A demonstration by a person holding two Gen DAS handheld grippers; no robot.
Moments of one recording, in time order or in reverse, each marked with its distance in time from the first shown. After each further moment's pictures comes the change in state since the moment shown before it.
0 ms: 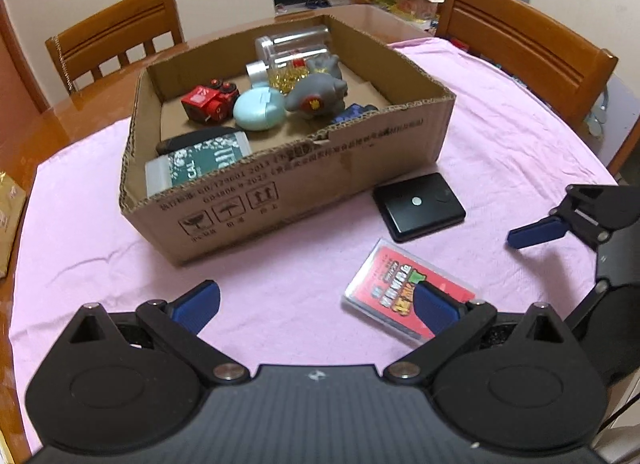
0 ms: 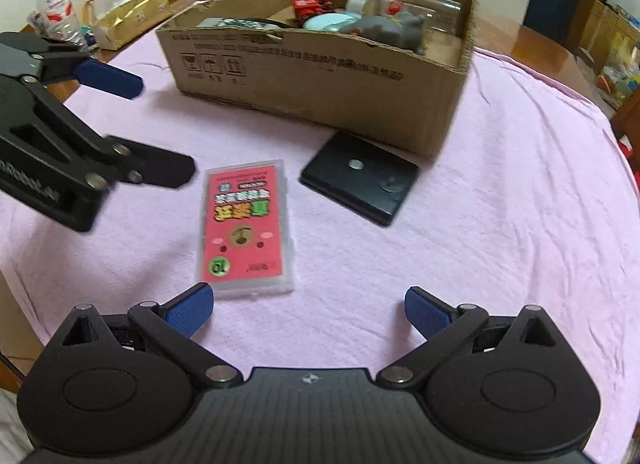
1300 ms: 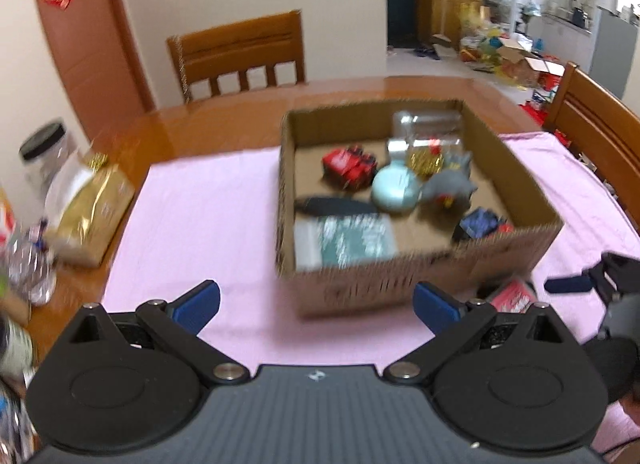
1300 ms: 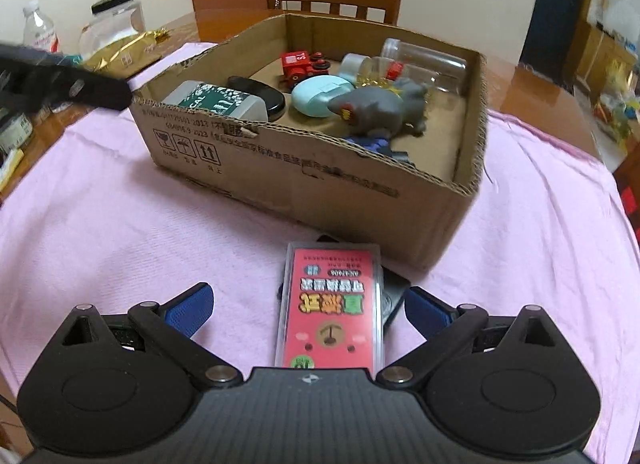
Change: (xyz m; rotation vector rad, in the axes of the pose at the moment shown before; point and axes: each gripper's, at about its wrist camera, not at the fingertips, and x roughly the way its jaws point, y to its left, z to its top) left arm -0.036 0.057 0.023 -0.251 -0.113 0.233; right arm 0.022 -0.007 0.061 -0.023 -0.096 -0.032
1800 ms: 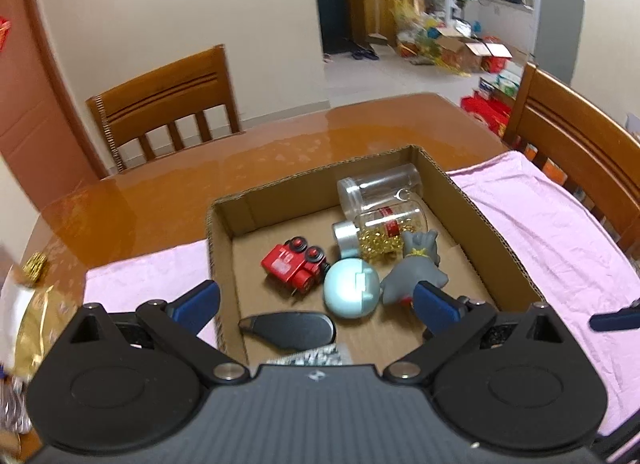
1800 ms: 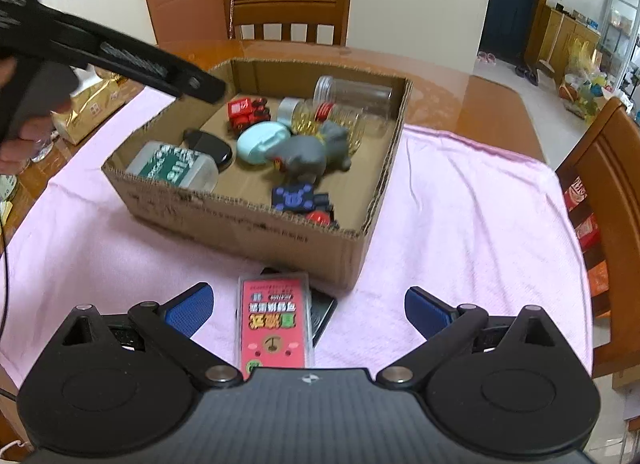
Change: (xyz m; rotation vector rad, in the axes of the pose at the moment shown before) left arm 0.035 -0.031 0.093 0.178 -0.047 -0.126; right arm -0.052 -0.036 0.019 0.112 -0.012 -0.053
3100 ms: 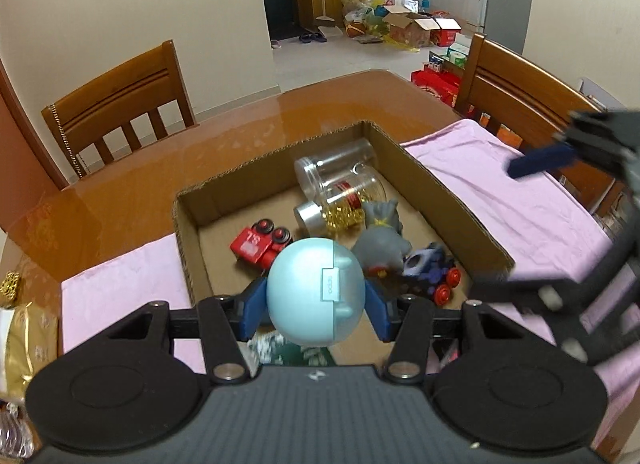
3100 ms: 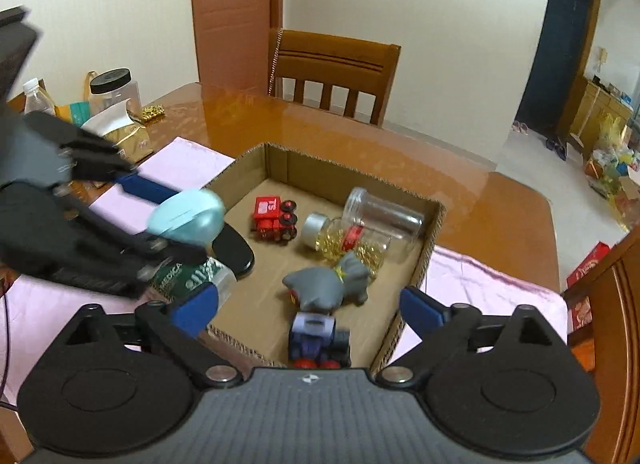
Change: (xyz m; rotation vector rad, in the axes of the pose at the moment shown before) left arm 0.002 -0.002 0.003 0.117 0.060 -0.134; right arm -0.010 0.009 0.091 -0.159 -0.126 0.043
